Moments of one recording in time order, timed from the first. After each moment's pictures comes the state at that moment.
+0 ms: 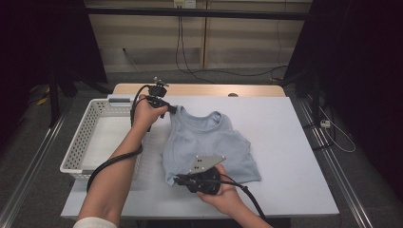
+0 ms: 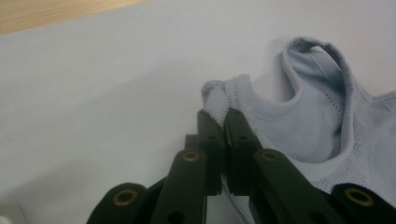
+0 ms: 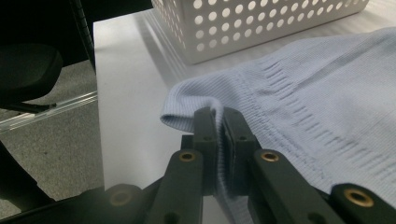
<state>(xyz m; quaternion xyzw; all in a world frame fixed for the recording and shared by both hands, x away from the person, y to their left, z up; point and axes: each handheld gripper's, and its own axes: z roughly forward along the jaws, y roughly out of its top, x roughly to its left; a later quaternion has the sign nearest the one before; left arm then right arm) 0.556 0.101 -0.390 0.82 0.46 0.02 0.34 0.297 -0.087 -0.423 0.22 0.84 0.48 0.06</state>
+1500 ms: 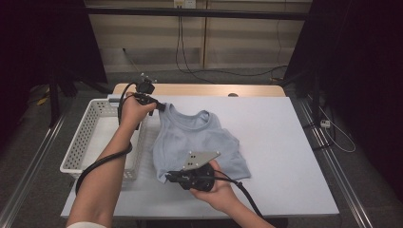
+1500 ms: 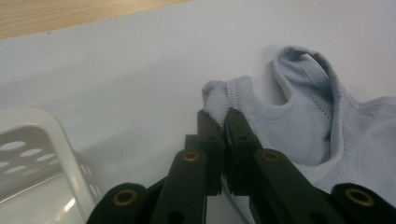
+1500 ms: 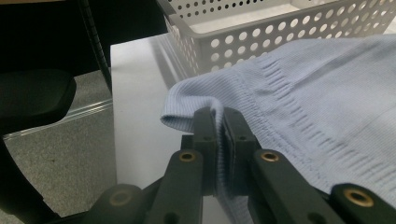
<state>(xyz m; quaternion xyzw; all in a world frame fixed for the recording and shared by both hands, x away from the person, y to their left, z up) 0.553 0.136 -0.371 0.81 0.48 0.03 0.33 0.301 -0.071 -0.404 0.21 0.84 0.51 0.05</state>
